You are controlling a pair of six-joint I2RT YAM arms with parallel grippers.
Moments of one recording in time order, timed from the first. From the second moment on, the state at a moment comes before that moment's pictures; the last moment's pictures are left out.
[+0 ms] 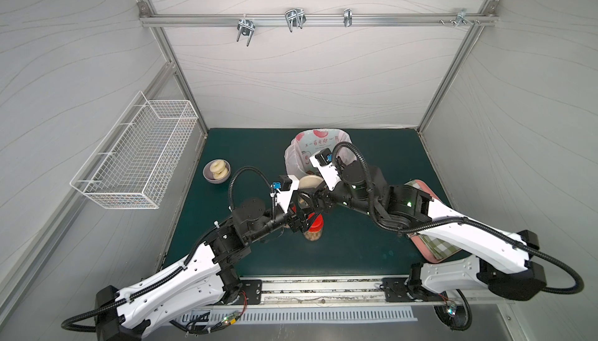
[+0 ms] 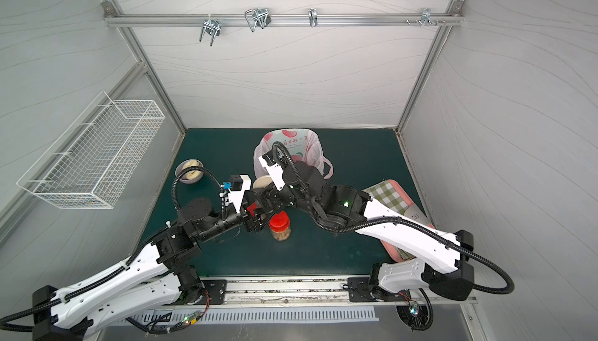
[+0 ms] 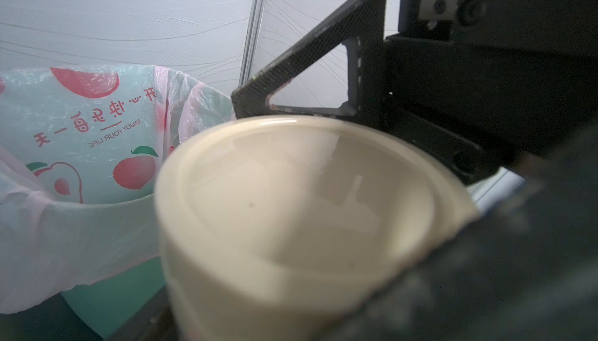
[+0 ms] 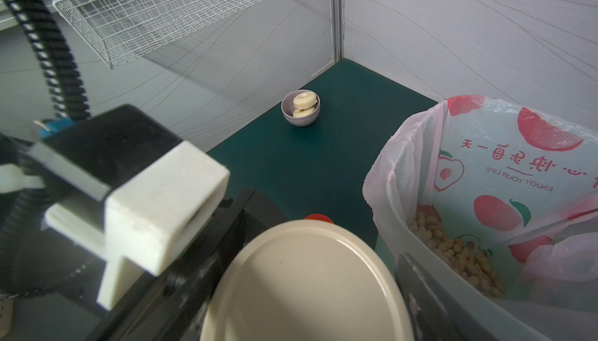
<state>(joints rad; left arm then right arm) -0.90 0.76 0.63 0.06 0.14 -0.30 1.21 1.27 1.42 -0.56 0.15 0.22</state>
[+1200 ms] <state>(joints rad) -0.89 0.78 0.69 0.05 0.29 -0.33 0.86 1.26 1.44 -0.56 -0.75 0.11</state>
